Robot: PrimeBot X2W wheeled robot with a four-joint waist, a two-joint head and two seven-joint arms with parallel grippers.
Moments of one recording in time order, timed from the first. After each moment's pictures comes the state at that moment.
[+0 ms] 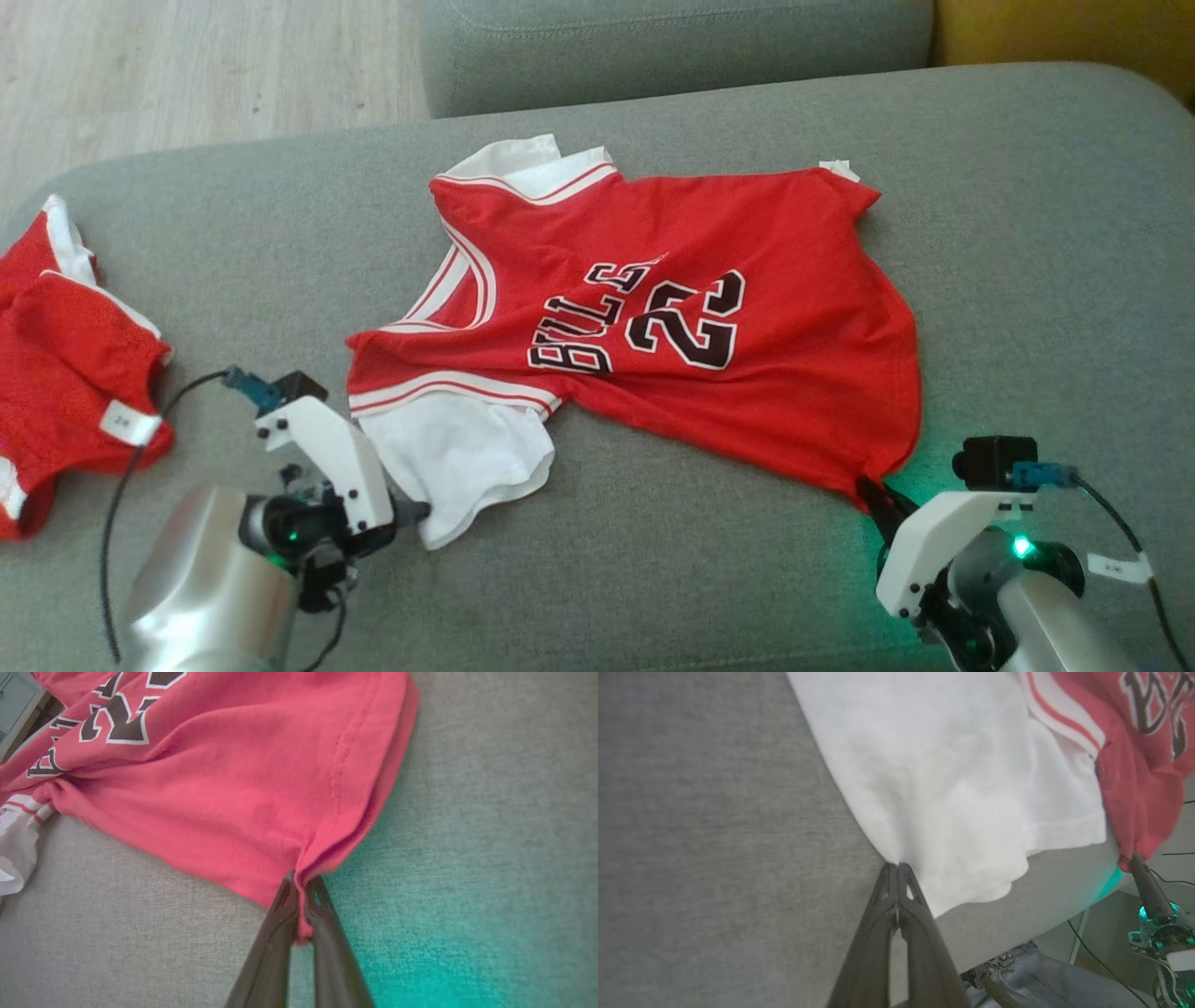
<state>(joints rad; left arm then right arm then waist) -0.45 0.14 -0.22 0.77 -0.74 -0.03 0.88 -0.19 -0.17 0.25 0.60 0.52 0.12 0.25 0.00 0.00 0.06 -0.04</state>
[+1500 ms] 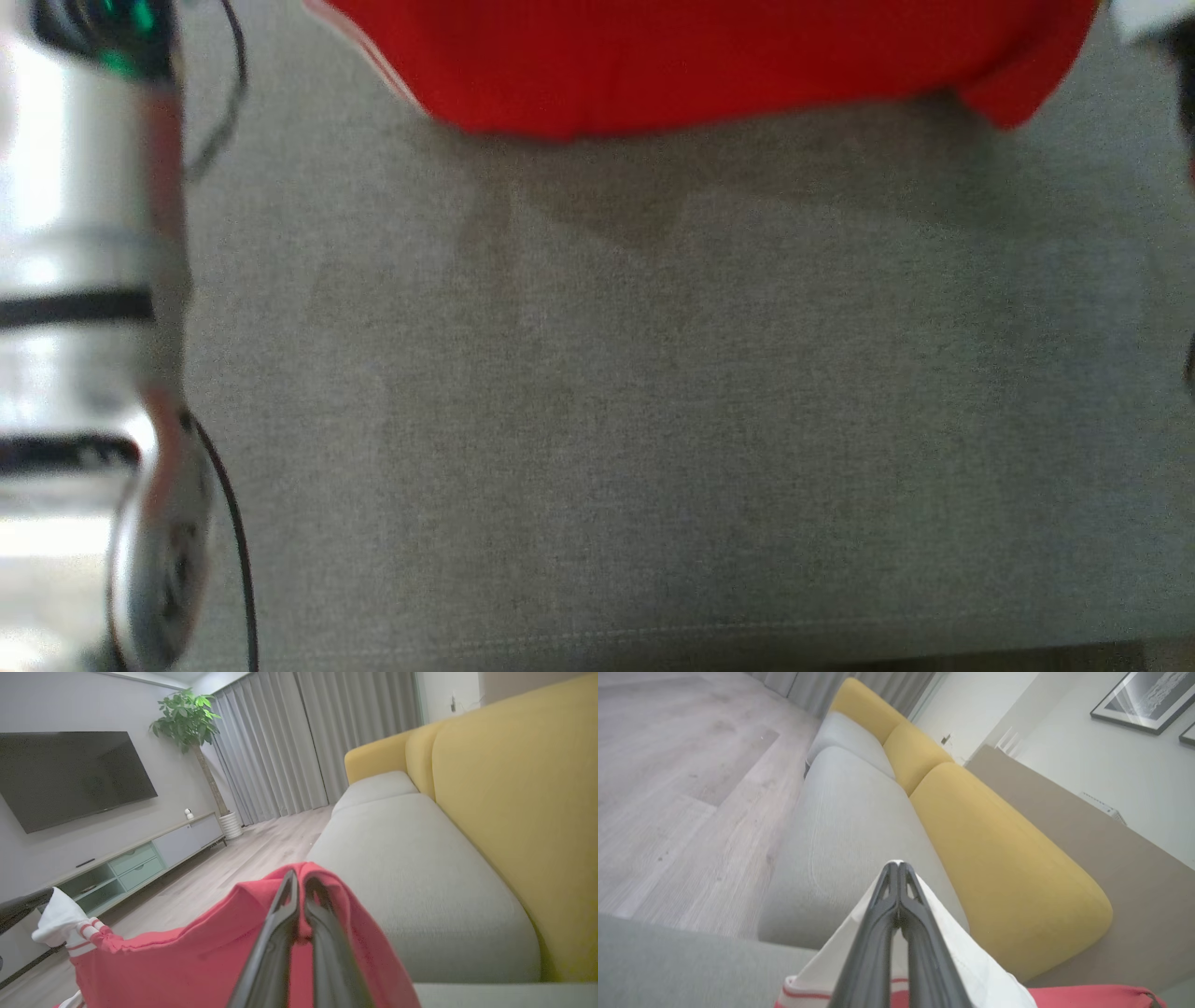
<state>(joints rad) -1.20 0.09 -0.05 0.74 -0.74 -0.10 0.18 -1.03 -0.47 0.45 0.49 0.91 0.12 -0.03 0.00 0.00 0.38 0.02</state>
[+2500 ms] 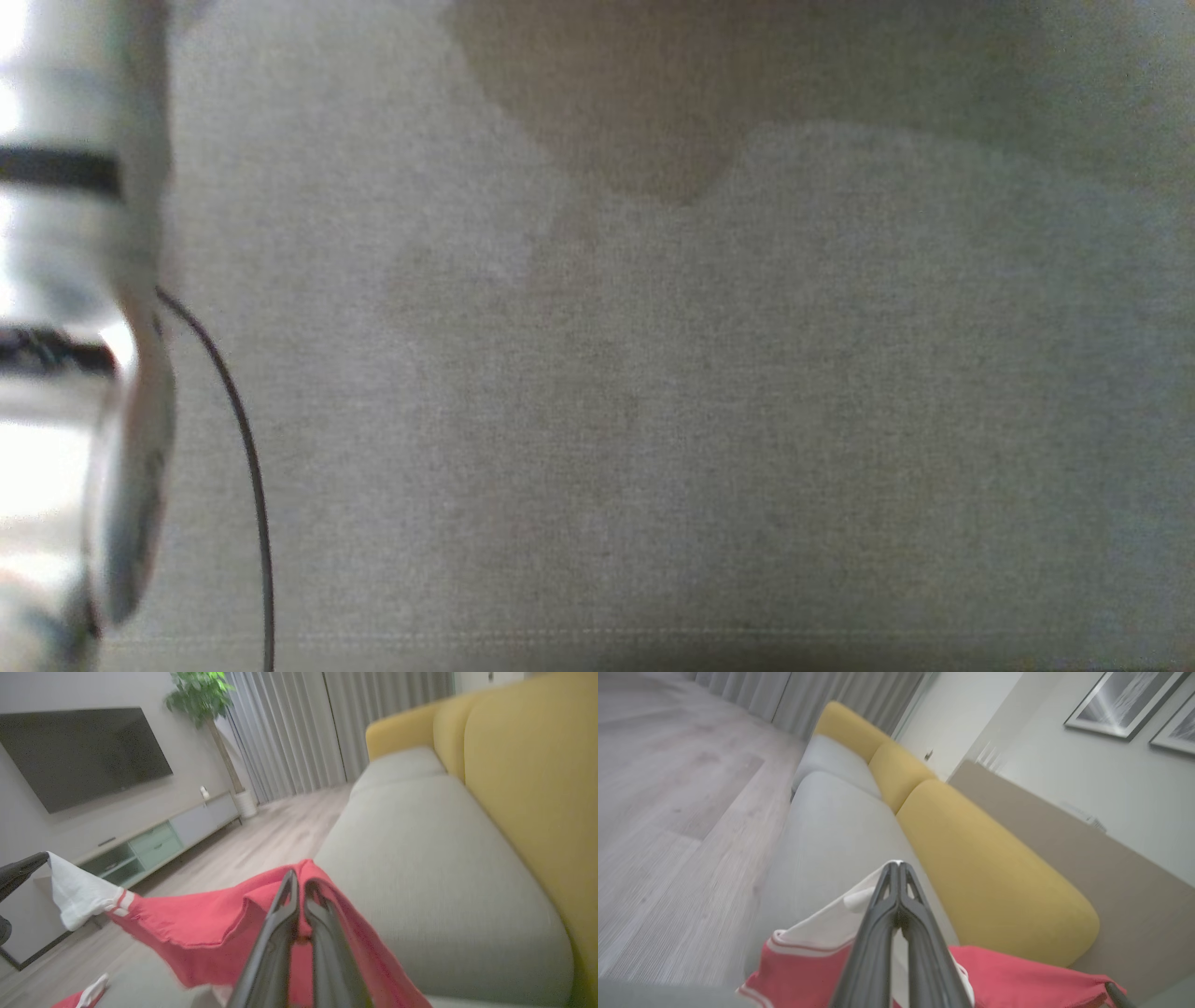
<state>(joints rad) -1.49 0.09 -0.24 0.94 -0.88 -0.12 0.05 -1.38 -0.64 0.89 0.63 1.27 0.12 -0.06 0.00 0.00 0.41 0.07</state>
